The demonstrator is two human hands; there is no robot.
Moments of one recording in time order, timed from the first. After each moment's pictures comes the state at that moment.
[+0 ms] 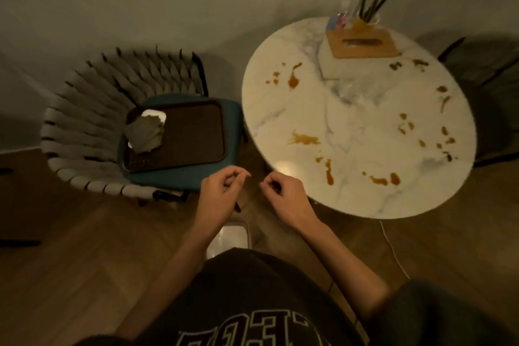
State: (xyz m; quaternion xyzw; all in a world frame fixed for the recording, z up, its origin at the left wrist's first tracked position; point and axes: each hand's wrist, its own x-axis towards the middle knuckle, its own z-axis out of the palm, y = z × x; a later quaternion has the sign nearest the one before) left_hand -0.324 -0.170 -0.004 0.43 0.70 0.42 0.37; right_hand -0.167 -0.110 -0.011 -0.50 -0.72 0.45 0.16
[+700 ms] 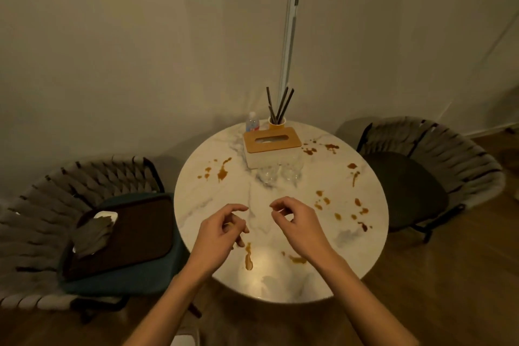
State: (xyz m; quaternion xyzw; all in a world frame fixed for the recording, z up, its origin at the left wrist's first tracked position) left_hand -0.126 -0.057 0.102 0.52 0.64 0.42 0.38; right_hand 0.055 0.009 0.102 -0.52 -0.71 0.37 0.28
